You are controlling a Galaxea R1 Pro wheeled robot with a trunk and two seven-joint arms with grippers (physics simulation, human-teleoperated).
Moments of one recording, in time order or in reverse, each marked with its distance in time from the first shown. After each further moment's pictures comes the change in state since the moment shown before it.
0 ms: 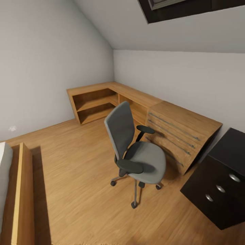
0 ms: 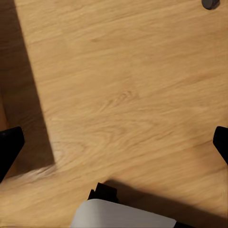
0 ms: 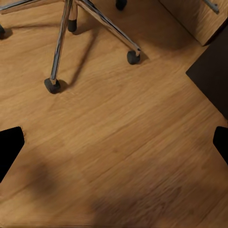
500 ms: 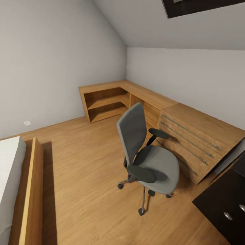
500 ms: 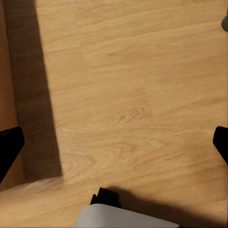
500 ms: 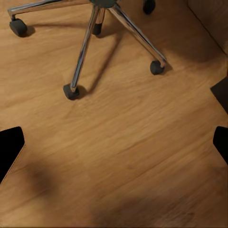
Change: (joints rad) left arm 0.000 0.000 0.000 0.000 -0.003 -0.038 0.000; right arm 0.000 0.003 0.005 0.000 0.001 0.041 0.002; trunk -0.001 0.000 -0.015
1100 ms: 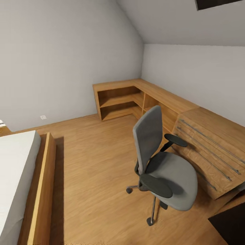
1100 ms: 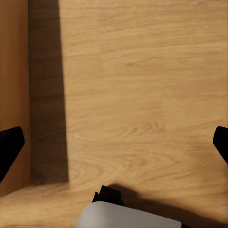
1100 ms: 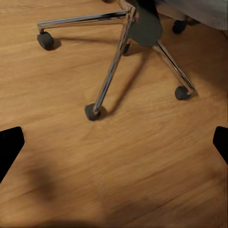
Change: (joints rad) left arm 0.000 0.000 0.000 0.000 -0.002 -0.016 0.000; right arm 0.000 0.009 -0.002 0.000 -0.002 0.000 -0.001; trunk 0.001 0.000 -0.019
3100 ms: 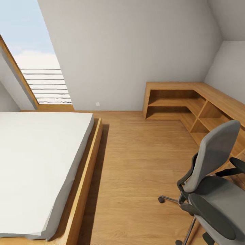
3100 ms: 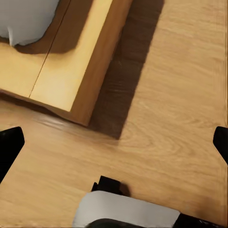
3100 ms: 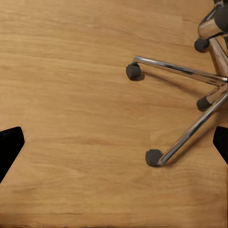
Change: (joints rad) left arm -0.001 -0.005 0.000 0.006 0.000 0.008 0.001; right arm 0.000 -0.005 -0.010 0.000 -0.007 -0.007 0.002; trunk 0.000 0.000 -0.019
